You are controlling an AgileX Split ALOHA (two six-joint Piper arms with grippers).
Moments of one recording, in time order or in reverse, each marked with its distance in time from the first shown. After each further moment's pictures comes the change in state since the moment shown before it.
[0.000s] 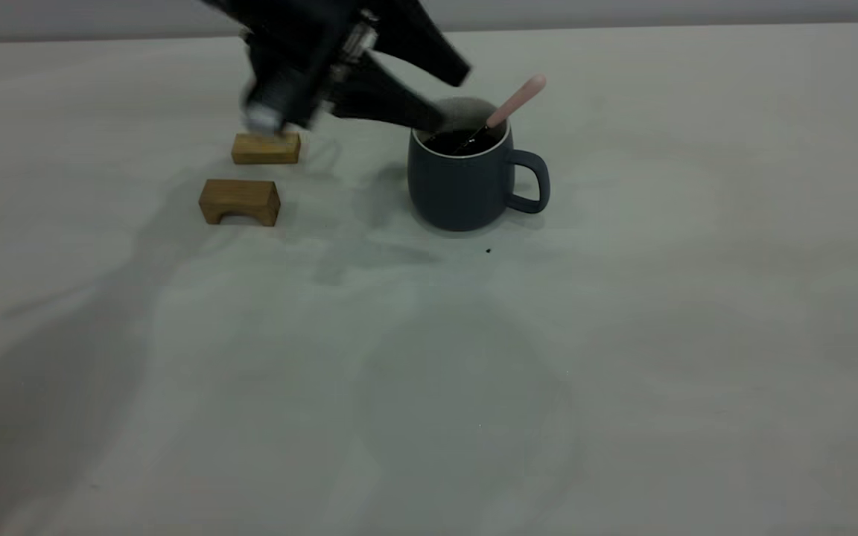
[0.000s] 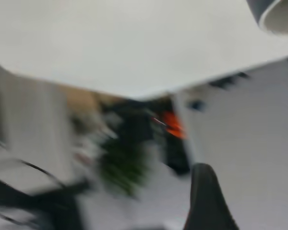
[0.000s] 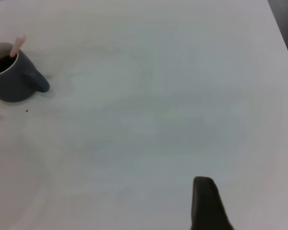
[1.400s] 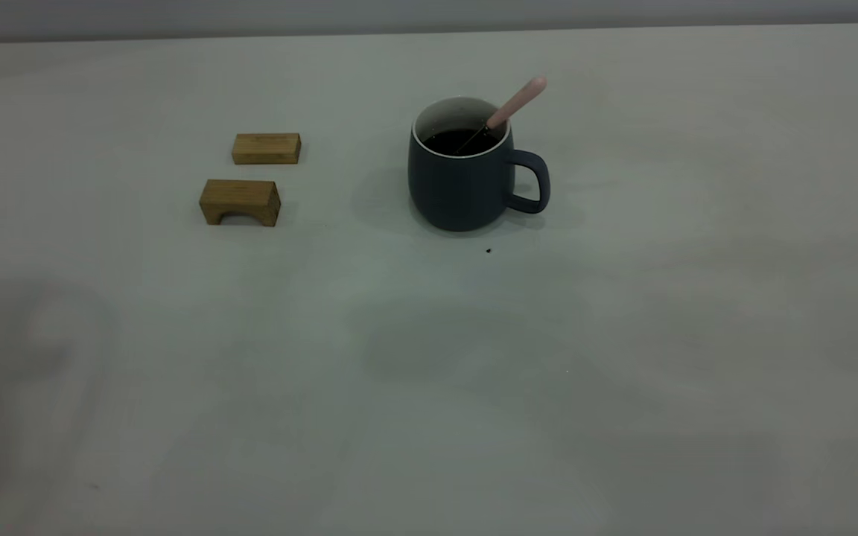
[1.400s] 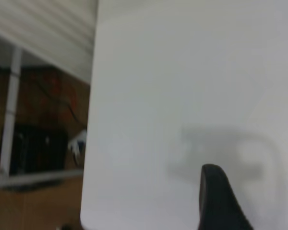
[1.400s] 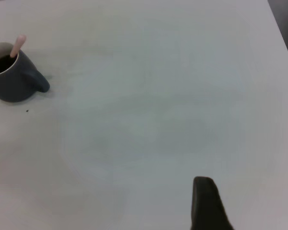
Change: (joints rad) left arm -0.052 -1.280 0.479 1.540 0.019 0.392; right arm 0.000 0.000 0.000 -0.001 0.000 0.000
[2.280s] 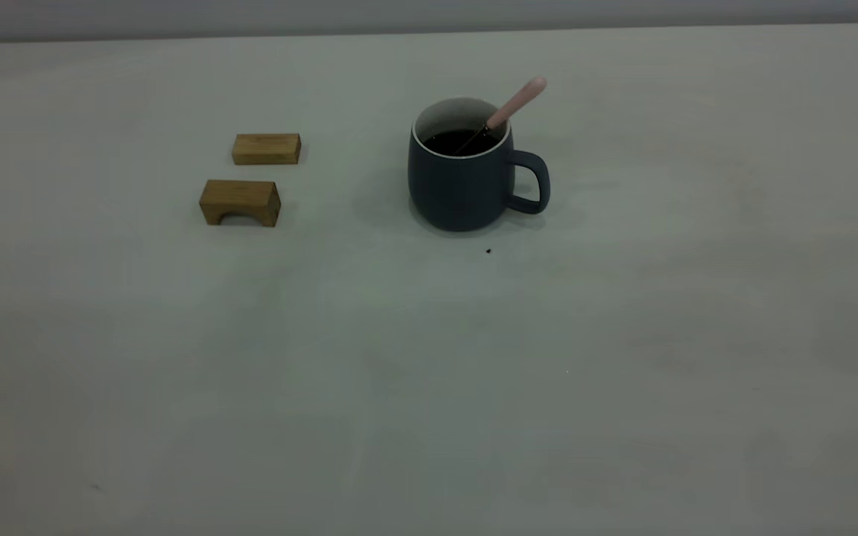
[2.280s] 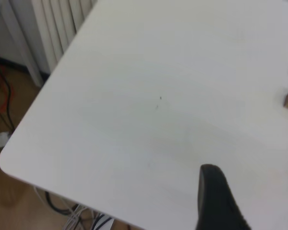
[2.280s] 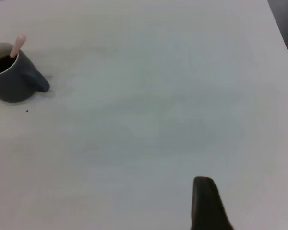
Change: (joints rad) left arm 0.298 -1.139 0.789 -0.216 -0.130 -0.078; right arm 0.000 0.000 0.000 0.000 0.000 0.000
